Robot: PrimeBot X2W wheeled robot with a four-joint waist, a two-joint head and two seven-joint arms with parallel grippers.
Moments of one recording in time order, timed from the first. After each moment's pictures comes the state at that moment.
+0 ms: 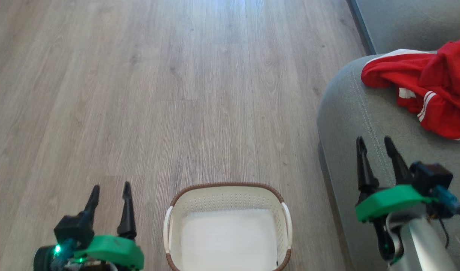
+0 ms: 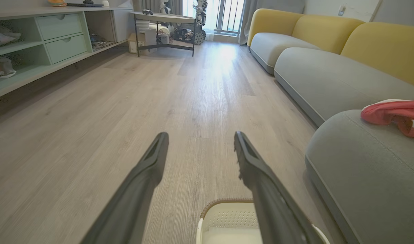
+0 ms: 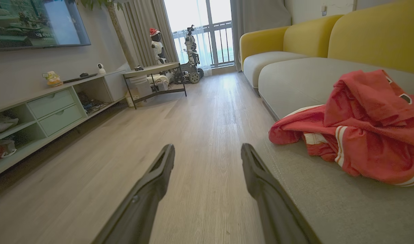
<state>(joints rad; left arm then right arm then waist) 0.03 0.35 -0.46 0.06 -0.54 0.39 -0.25 -0.18 -0.06 -0.03 0.36 0.24 0.13 -0.25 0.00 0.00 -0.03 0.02</state>
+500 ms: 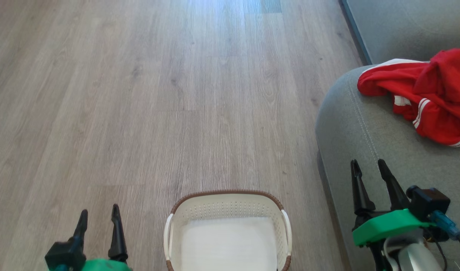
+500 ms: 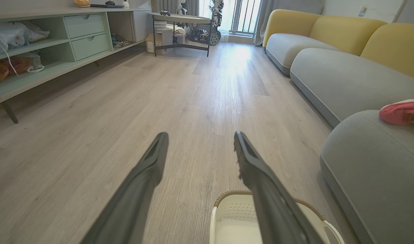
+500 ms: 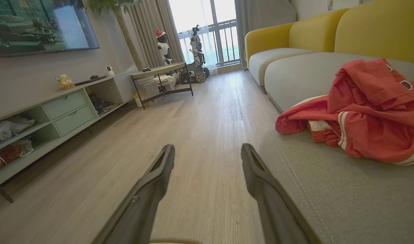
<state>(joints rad) 0.18 0.29 -0.34 0.03 -0.46 0.36 -0.25 -0.03 -0.05 0.01 0.25 0.28 0.13 -0.25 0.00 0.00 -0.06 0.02</state>
